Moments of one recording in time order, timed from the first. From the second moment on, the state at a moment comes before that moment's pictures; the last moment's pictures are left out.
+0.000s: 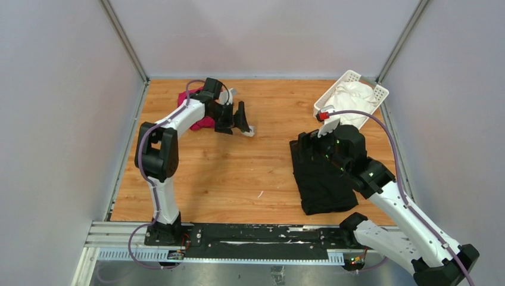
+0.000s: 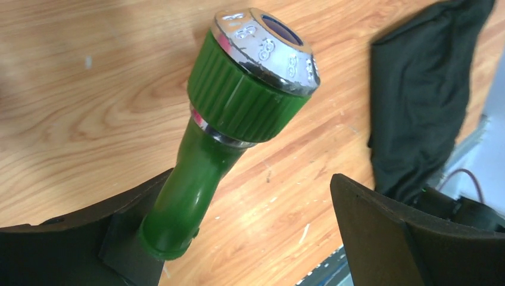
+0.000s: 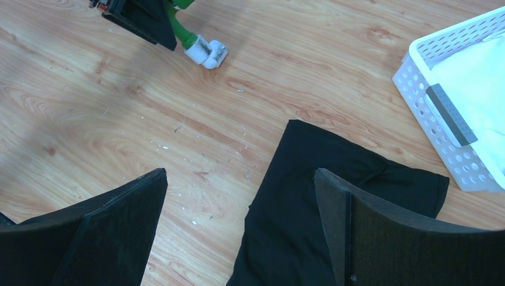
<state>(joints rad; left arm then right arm) -0.30 1.95 1.51 -0.61 0.55 -0.31 0.60 0.81 0.86 -0.40 0.06 0.10</state>
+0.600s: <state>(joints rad) -0.38 1.83 1.62 -0.81 -0.12 -0.20 0.59 0.85 0.91 -0.46 0.11 0.07</state>
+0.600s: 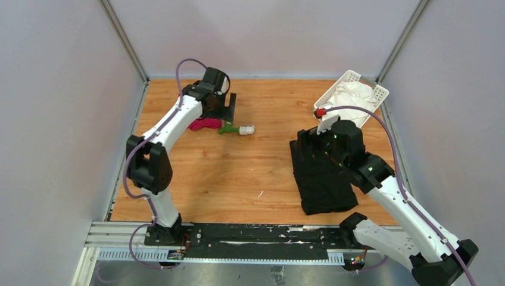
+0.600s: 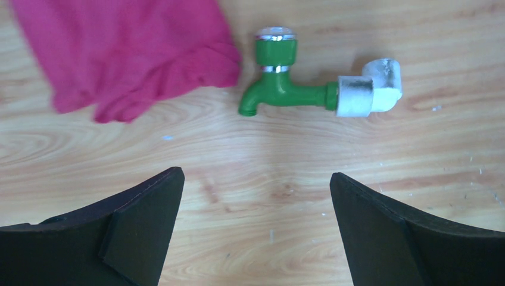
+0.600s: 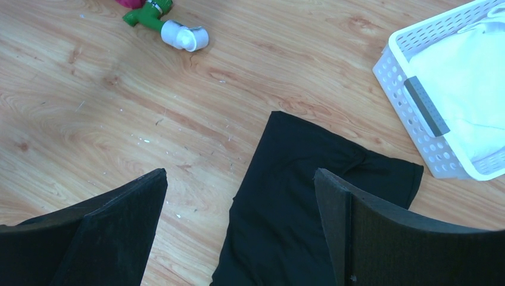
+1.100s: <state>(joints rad) -0.37 1.22 1.40 -0.79 -0.24 -0.26 0.59 0.97 1.08 -0.62 0.18 0.06</state>
